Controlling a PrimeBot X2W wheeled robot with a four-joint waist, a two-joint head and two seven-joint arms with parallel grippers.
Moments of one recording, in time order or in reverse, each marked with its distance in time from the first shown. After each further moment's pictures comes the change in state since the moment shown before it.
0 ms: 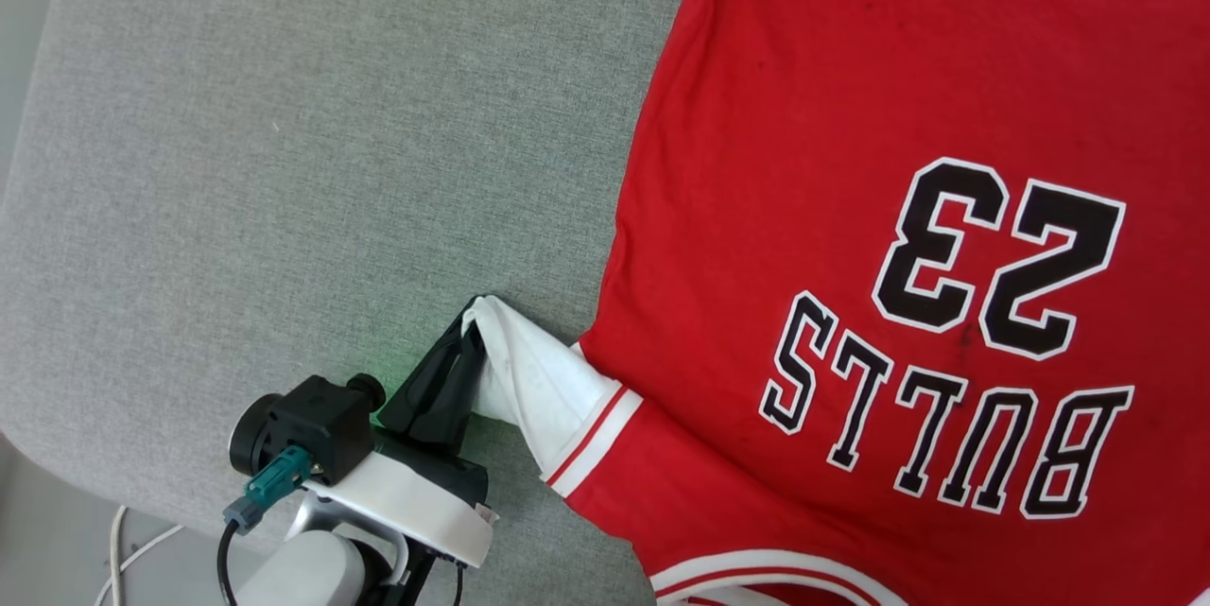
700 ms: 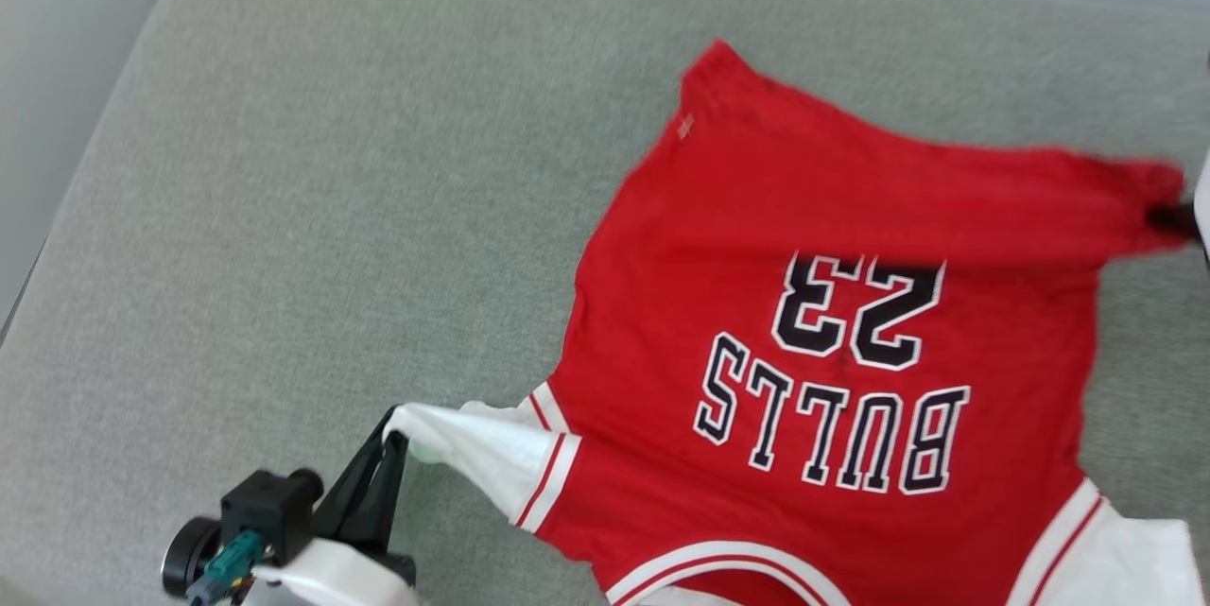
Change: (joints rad) left arm 0.176 0.046 0.065 0.070 -0.004 0.041 0.001; right arm 0.319 -0.149 0.160 -0.279 0.271 0.000 -0.190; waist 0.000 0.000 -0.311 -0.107
